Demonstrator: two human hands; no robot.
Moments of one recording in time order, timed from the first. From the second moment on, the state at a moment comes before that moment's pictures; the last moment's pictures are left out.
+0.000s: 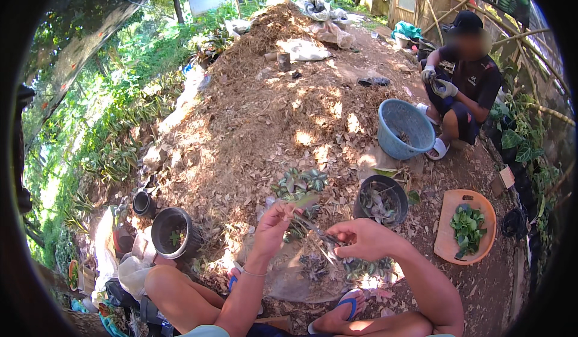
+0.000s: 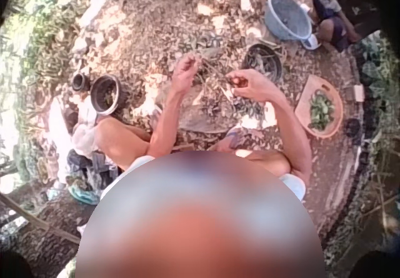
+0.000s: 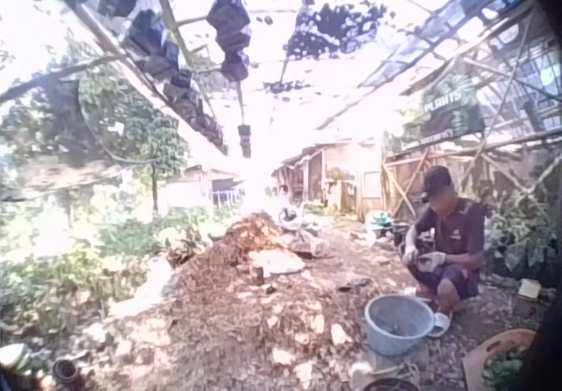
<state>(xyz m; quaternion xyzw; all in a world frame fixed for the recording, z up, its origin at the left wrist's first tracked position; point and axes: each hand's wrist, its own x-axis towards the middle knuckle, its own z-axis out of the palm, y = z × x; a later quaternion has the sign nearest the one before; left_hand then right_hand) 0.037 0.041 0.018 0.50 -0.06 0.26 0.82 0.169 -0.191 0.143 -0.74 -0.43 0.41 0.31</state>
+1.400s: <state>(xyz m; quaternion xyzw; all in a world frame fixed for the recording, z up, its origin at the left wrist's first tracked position) 0.036 0.041 0.038 0.77 0.12 0.37 0.51 0.197 -0.223 0.092 -0.82 -0.20 0.33 0.42</state>
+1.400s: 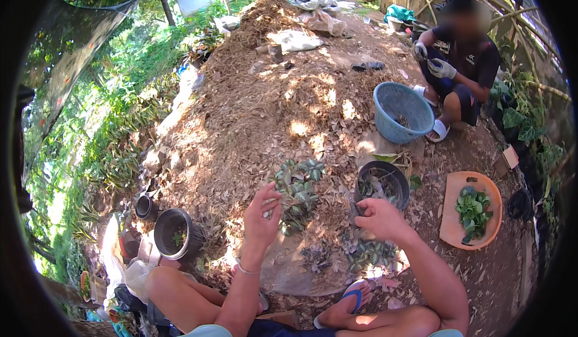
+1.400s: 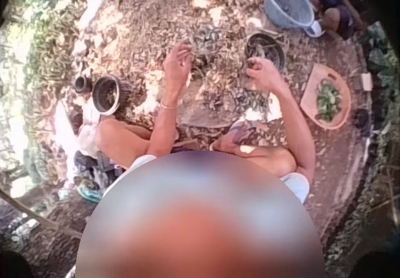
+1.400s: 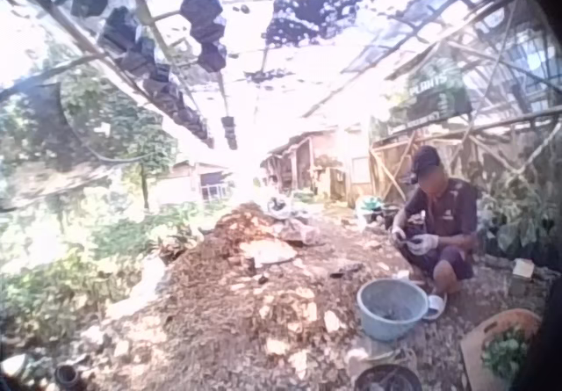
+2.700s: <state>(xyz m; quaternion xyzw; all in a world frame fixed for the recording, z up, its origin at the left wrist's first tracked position) 0.072 -0.043 -0.047 0.83 -0.01 0.04 0.56 0.347 -0.282 -0.036 -0.97 -0.20 0.08 0.15</state>
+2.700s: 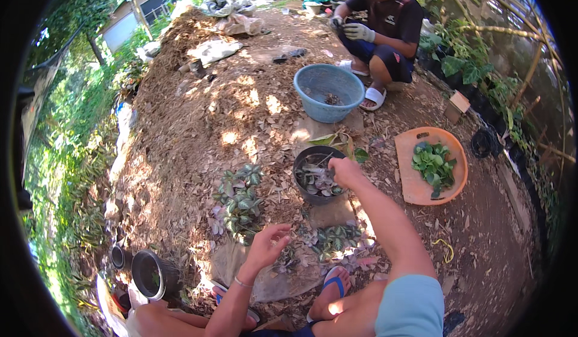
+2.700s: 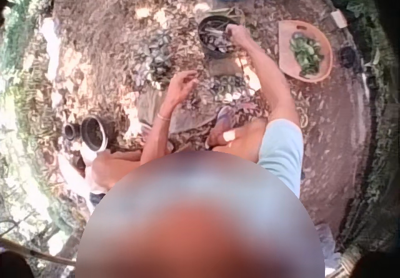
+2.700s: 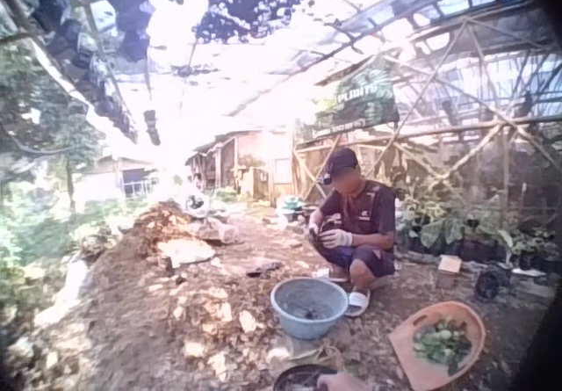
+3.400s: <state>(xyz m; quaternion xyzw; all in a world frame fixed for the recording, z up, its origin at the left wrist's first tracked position) 0.061 -0.017 -0.020 0.22 0.06 -0.12 0.97 0.191 -0.185 0.076 -0.73 -0.59 -0.06 0.35</state>
